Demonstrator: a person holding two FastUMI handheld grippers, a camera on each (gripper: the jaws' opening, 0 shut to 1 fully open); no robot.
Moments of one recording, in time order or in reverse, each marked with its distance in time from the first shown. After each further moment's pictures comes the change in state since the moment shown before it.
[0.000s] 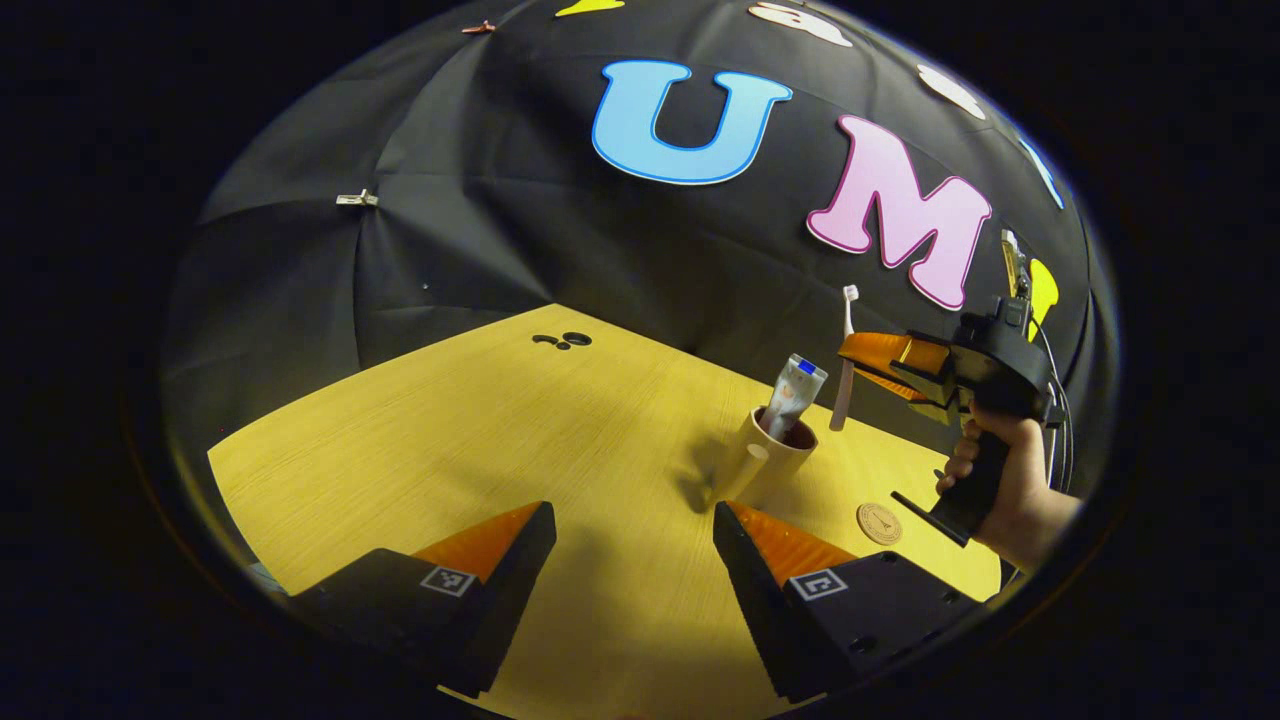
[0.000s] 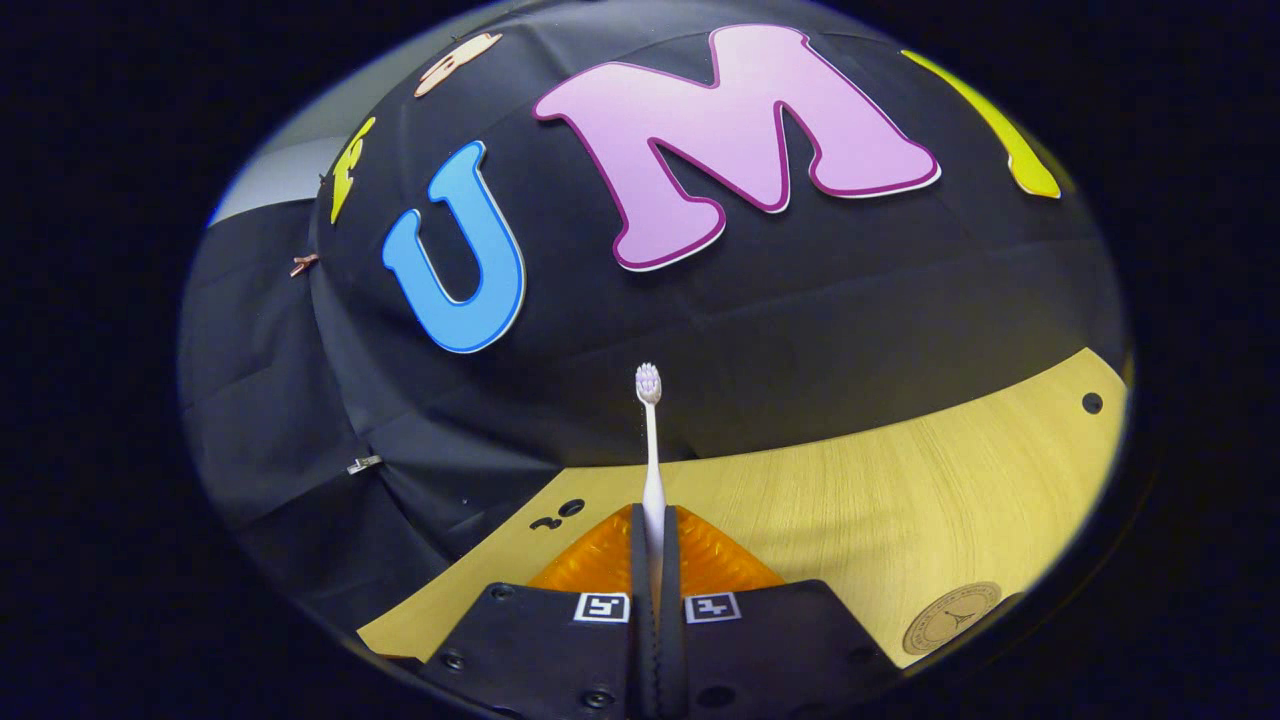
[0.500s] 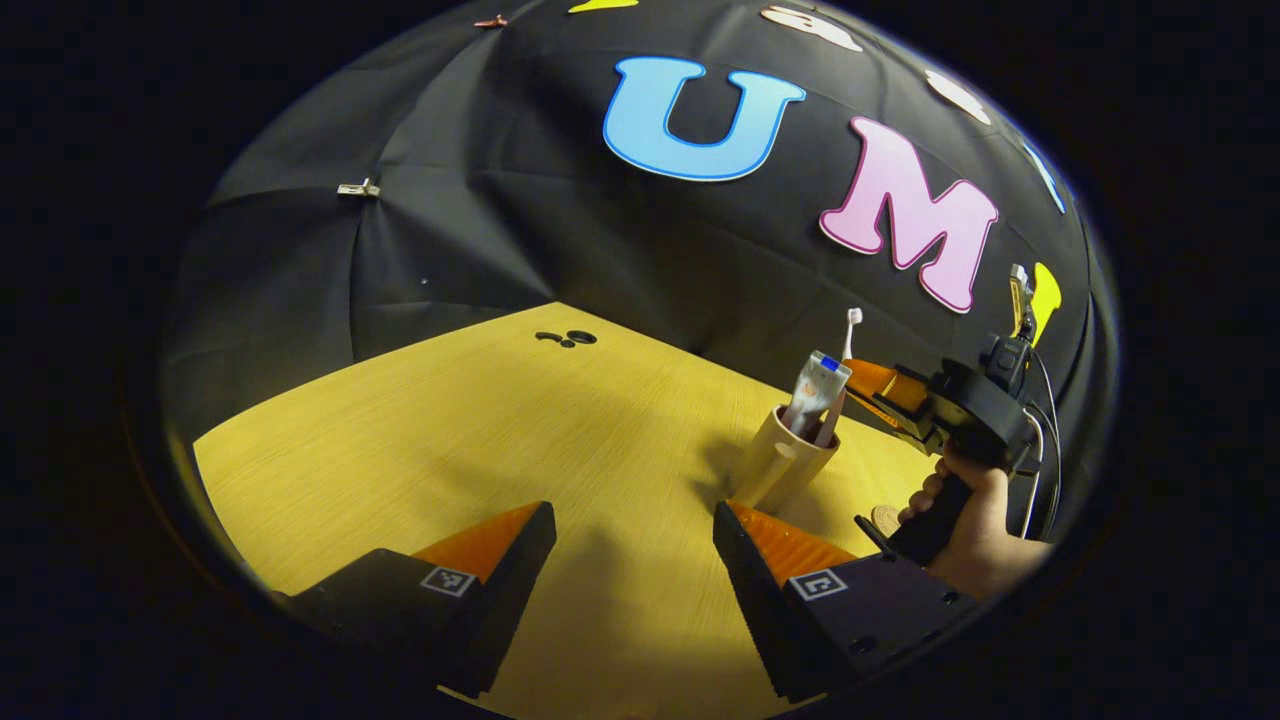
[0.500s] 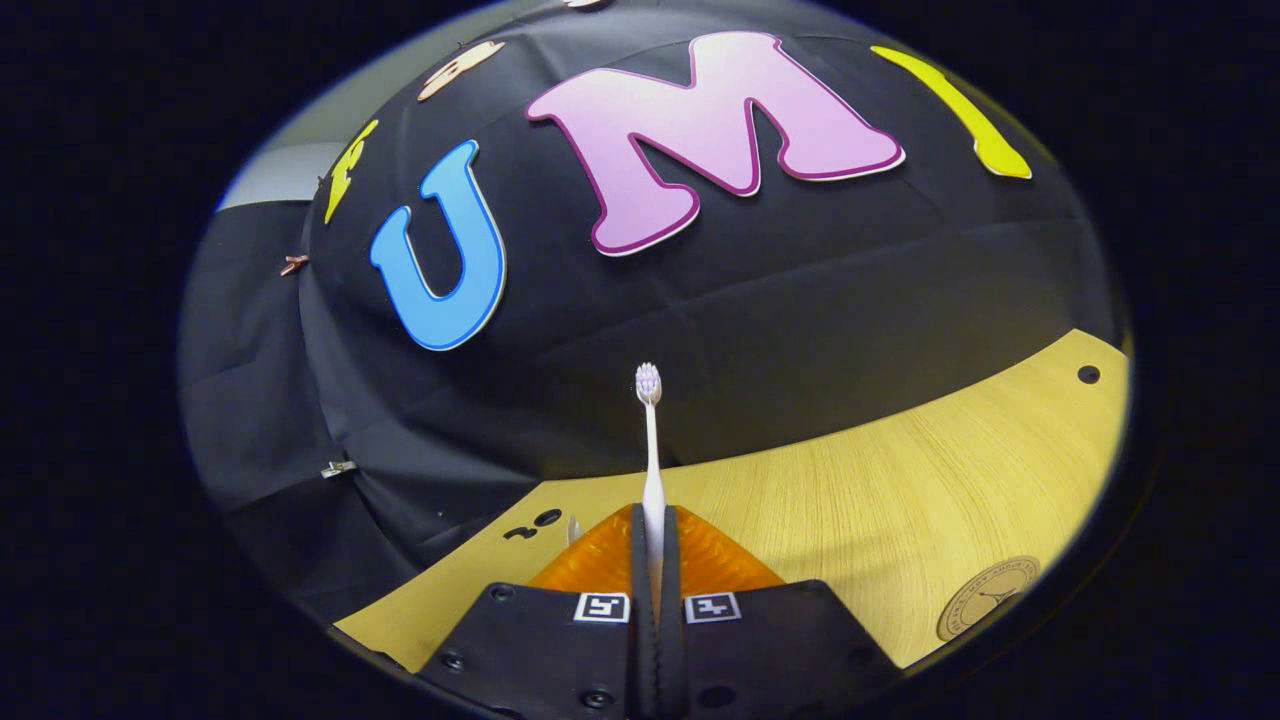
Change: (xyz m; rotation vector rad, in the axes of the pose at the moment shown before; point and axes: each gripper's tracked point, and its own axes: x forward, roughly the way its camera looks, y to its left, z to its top) left arm 0.021 0.009 -0.012 -0.013 -0.005 -0.005; right arm 0.013 -0.015 -0.038 -0.008 -0.090 -0.042
